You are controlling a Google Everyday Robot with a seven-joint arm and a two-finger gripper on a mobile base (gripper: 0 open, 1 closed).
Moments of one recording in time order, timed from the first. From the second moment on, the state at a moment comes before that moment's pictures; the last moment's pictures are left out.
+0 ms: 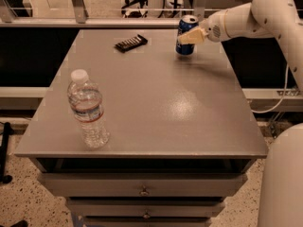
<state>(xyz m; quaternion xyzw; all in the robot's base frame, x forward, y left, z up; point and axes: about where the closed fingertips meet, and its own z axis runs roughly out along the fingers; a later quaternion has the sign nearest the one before) 0.790 -0.155 0.908 -0.38 0.77 0.19 0.48</state>
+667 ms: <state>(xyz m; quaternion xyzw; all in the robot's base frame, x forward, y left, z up) 0.821 -0.100 0.929 -0.39 0.72 0.22 0.52</state>
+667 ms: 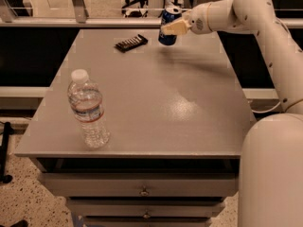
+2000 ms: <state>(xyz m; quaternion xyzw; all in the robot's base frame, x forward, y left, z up) 0.836 -0.040 0.903 -0.43 0.73 0.23 0.49</state>
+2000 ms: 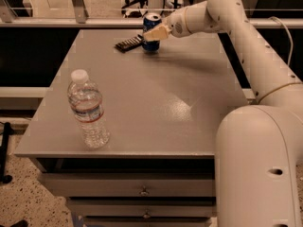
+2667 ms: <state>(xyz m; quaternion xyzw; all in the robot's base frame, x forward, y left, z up) 0.841 -0.021 0.896 -0.43 0.72 0.25 0.48</state>
